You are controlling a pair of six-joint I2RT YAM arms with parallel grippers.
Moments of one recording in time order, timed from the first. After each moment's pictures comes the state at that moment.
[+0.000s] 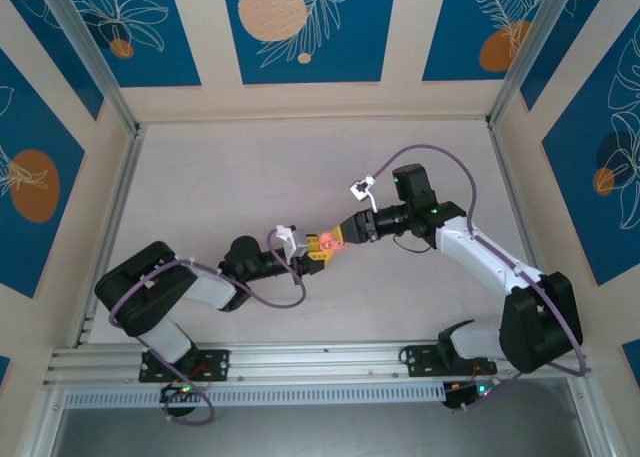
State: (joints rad) left arm -0.76 1.61 0.37 1.29 0.52 -0.06; right arm 0.40 1.28 0.89 -0.38 -1.02 0.24
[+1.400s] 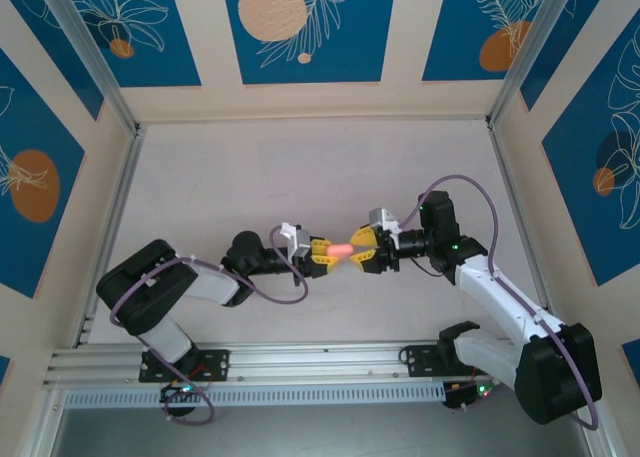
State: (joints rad) left arm -0.76 1.62 0.42 1.29 0.71 -0.13; right arm 0.33 1.04 0.61 -0.21 -1.12 -0.49
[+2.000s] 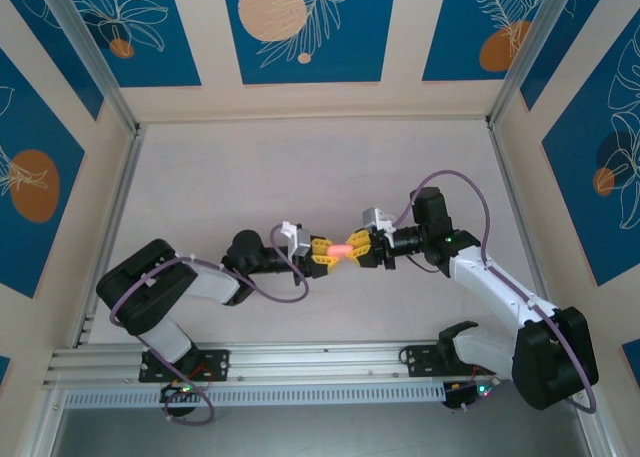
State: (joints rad) left arm -0.76 1.62 0.43 1.29 0.72 -0.15; right arm 0.36 1.11 0.66 -0.25 -1.14 -0.57
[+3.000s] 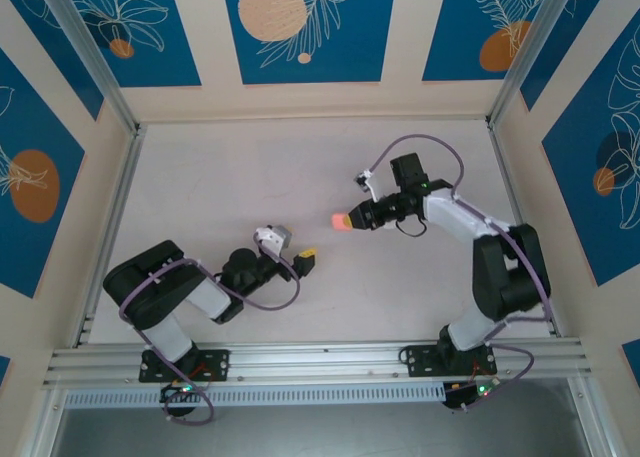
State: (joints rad) left arm -0.76 1.66 0.23 1.29 -0.03 -0.17; right arm 0.29 1.64 1.08 -0.54 -0.79 -0.08
